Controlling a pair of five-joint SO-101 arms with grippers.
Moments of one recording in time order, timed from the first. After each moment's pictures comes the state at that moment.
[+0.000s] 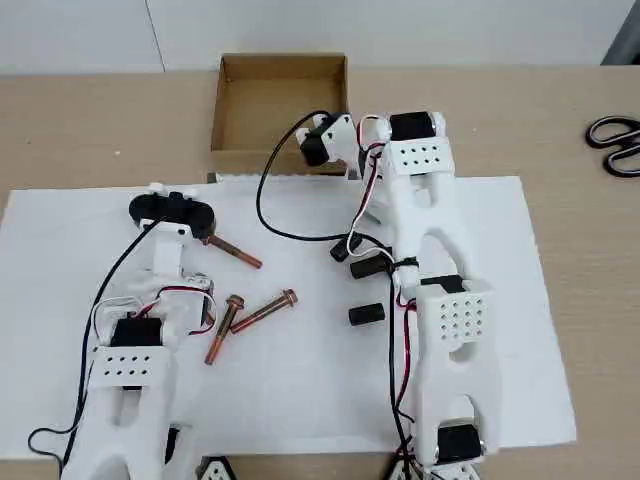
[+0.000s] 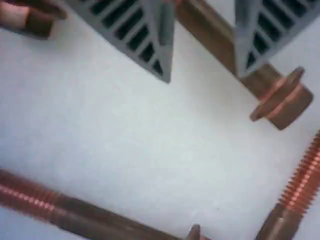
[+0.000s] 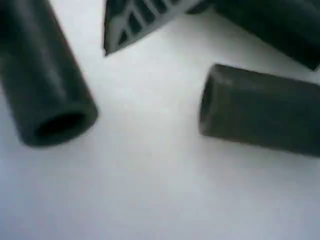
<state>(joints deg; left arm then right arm) -5.4 -44.4 70.5 41.5 -4.6 -11.3 47.0 -49.8 94.5 44.8</state>
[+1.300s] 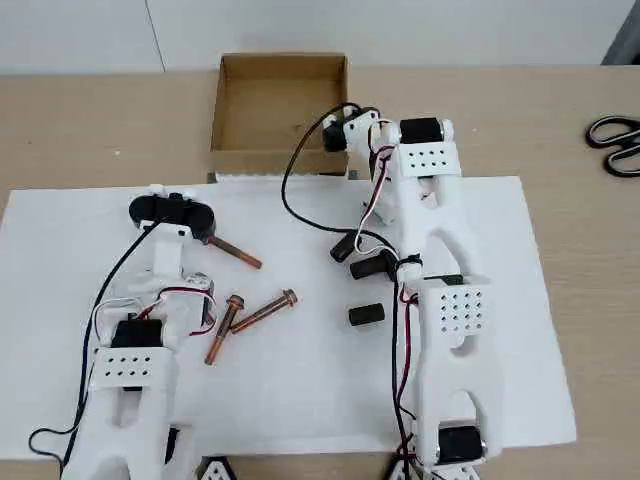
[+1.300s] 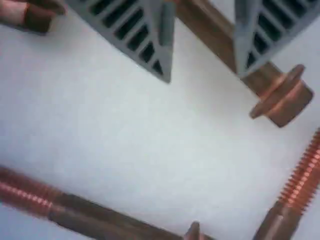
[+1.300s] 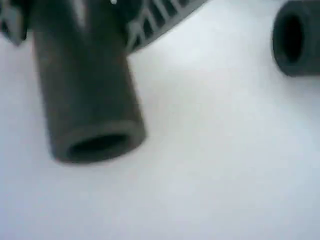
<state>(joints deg) -5.4 -44.4 71.3 40.1 -4.4 -9.7 53.5 -52.7 92.9 29.0</state>
